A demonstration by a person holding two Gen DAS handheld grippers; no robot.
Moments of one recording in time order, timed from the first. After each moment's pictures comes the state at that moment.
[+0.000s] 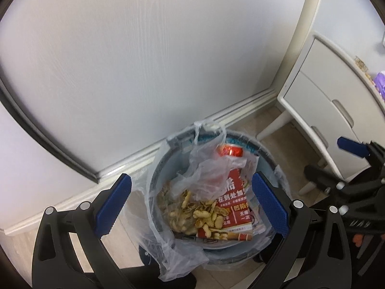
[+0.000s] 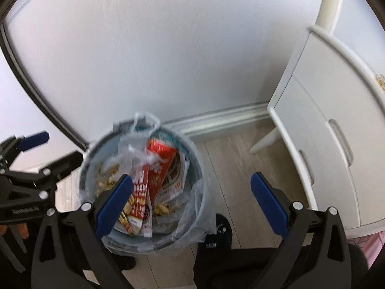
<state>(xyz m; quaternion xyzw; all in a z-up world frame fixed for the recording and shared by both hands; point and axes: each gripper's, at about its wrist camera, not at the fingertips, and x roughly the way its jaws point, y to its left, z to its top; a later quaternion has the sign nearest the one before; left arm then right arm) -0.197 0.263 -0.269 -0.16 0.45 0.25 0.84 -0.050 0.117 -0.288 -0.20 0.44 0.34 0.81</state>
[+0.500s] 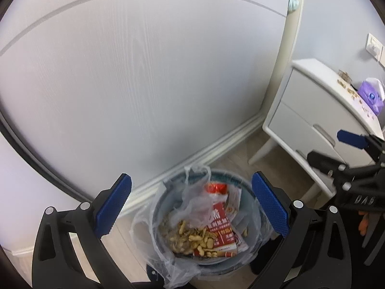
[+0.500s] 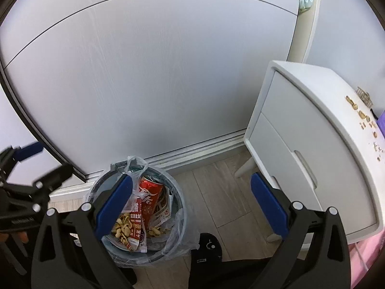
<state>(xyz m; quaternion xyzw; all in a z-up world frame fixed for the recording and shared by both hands) -0.183 0.249 -0.187 -0.11 0.40 0.24 0.88 -0.031 0.098 -0.220 -0.17 0.40 0.33 0.84</state>
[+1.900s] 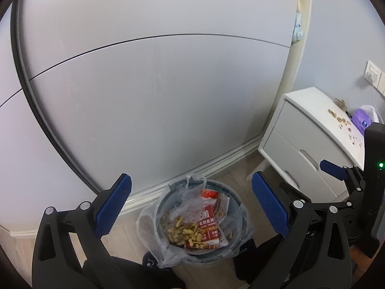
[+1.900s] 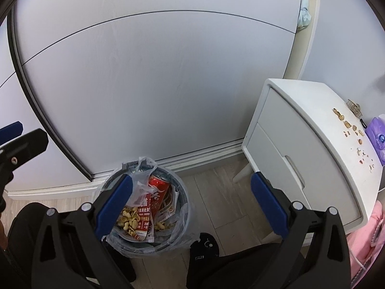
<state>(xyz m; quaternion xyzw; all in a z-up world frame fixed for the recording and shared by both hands) -0.221 0.213 -0.113 -0.13 0.36 0.29 0.88 -0.070 0.086 -0.192 -0.17 0.37 0.33 0.85</state>
